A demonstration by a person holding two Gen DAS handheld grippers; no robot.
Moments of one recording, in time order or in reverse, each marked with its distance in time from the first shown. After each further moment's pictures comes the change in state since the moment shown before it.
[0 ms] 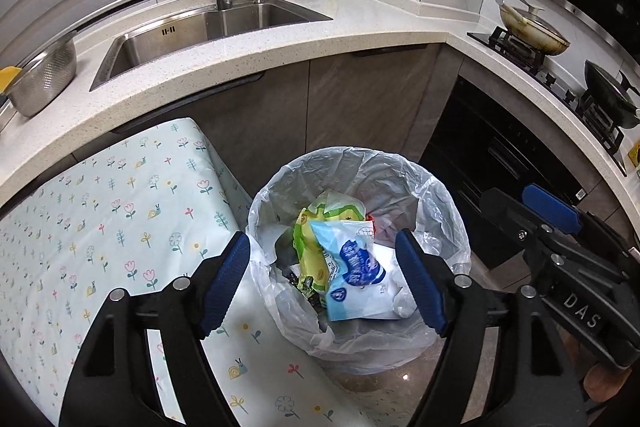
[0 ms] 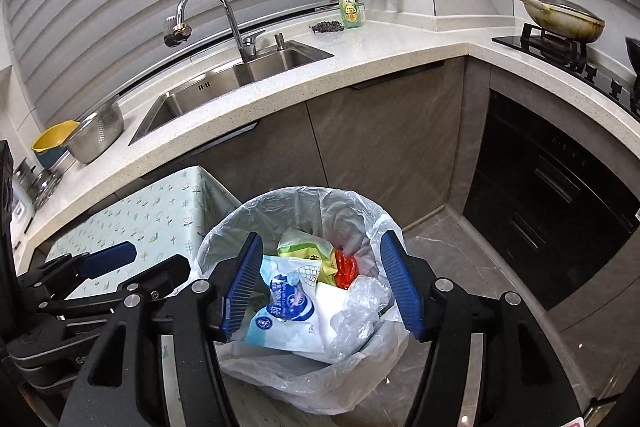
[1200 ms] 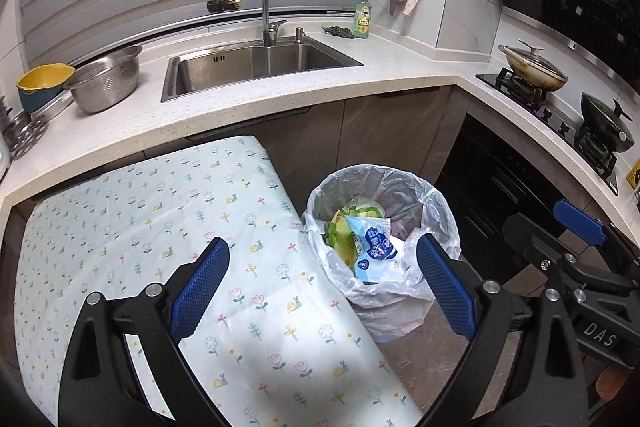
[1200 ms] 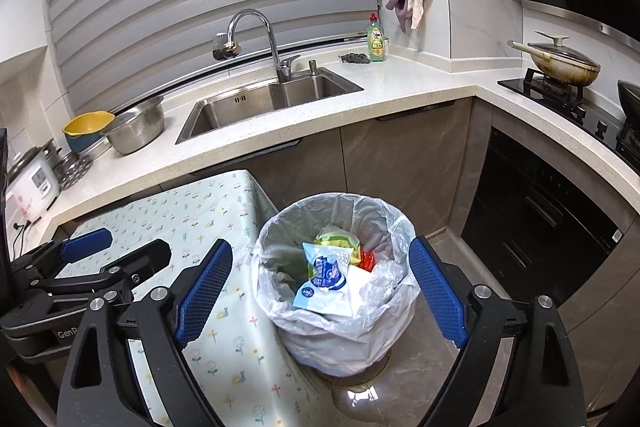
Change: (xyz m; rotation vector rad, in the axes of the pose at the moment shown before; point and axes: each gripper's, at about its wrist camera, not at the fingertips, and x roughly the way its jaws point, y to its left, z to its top) left arm -0.123 0.030 -0.042 -0.057 -0.128 0.078; right arm -0.112 0.055 -0.026 -0.090 -0.067 0.021
